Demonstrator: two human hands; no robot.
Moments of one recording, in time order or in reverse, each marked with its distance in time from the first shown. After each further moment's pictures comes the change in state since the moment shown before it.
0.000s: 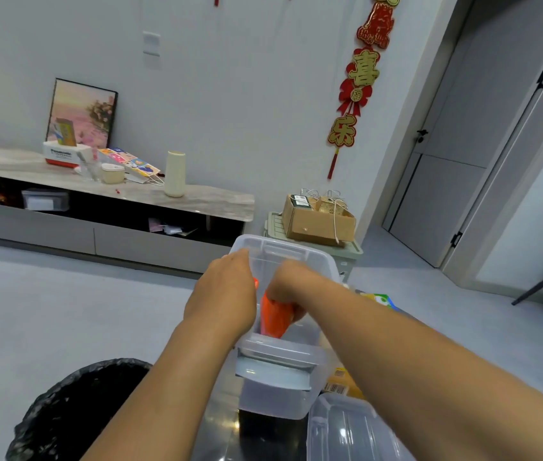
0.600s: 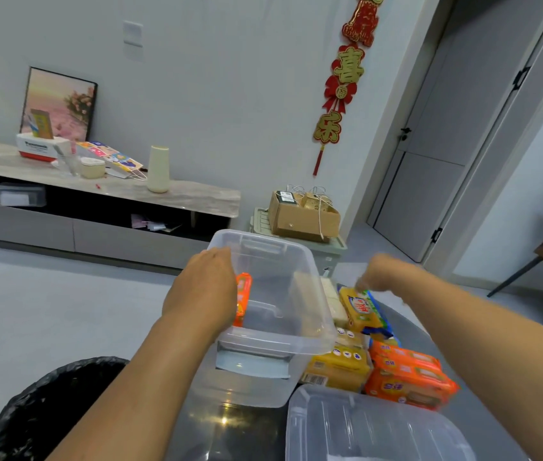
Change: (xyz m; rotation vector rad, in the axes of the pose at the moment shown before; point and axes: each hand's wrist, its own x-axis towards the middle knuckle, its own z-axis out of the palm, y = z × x) left_hand 0.000 -0.004 0.004 0.091 -0.004 -0.003; right_hand -0.016 0.142 -0.068 -0.250 0.192 0.262
